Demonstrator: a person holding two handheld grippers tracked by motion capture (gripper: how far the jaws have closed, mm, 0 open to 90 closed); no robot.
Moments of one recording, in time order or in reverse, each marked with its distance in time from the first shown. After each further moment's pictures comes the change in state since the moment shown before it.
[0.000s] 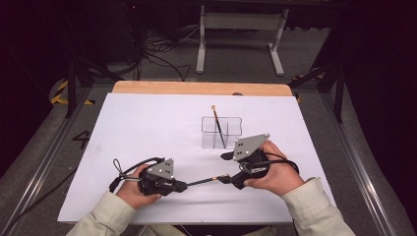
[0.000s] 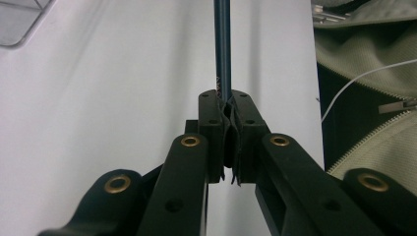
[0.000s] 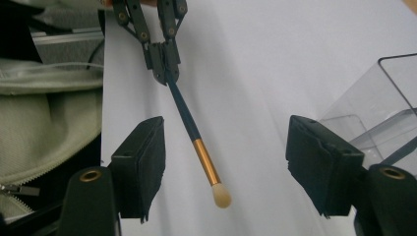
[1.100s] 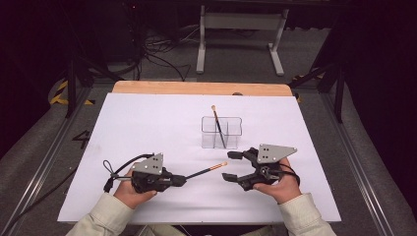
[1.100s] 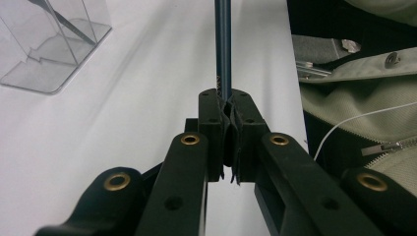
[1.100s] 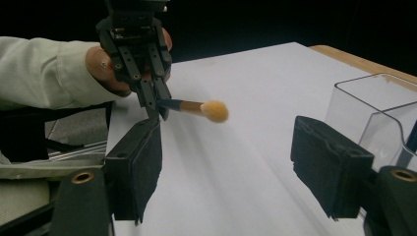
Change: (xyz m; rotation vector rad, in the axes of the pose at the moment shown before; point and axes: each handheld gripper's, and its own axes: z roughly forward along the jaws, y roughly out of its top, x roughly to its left) left arm 0.001 -0.008 -0.016 -0.222 0.000 -0.012; right arm -0.003 -0.061 0.006 -0.451 -0.018 0.143
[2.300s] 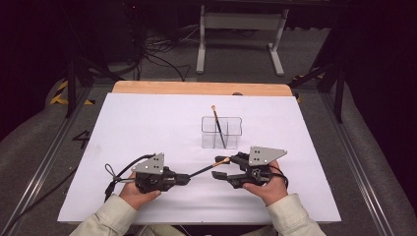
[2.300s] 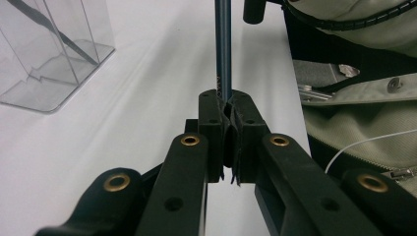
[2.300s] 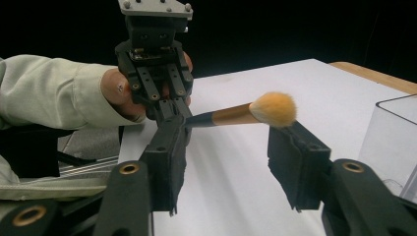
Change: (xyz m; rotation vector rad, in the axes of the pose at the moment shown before) left arm 0.001 -0.005 0.010 -0.093 0.003 -0.010; right arm 0.005 -0.004 0.024 -0.066 0.052 -0.005
